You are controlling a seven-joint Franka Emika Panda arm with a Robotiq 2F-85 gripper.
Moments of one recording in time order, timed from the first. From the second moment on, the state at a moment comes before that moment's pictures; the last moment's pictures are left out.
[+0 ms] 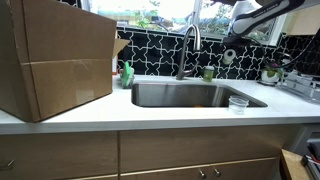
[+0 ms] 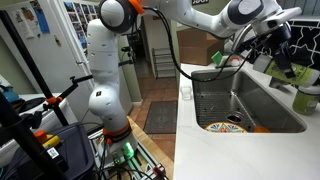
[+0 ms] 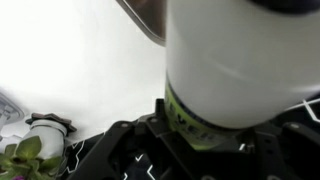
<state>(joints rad) -0.41 0.23 -0.30 -1.67 -0.36 2.26 0.91</state>
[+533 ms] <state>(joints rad) -0.49 0.35 -0.36 -1.43 0.11 1.81 0.67</state>
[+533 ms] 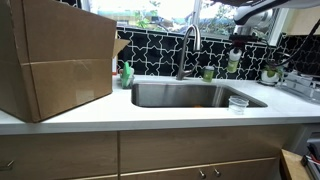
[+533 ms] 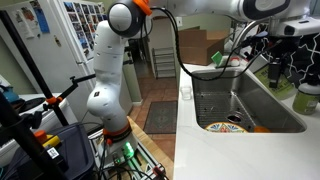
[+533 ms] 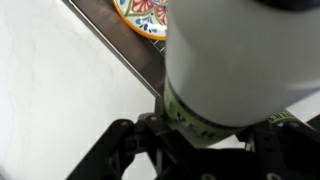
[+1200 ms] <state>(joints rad) -0.67 0.55 -0.37 -1.17 0.39 1.49 0.71</state>
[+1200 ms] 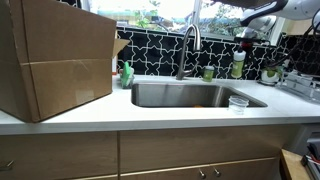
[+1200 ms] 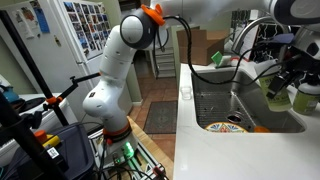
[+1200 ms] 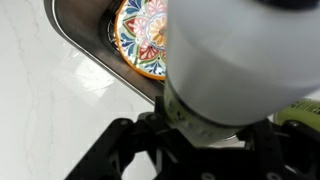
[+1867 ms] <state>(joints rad) -0.77 0.64 -0.36 -1.12 0.49 1.54 0.87</state>
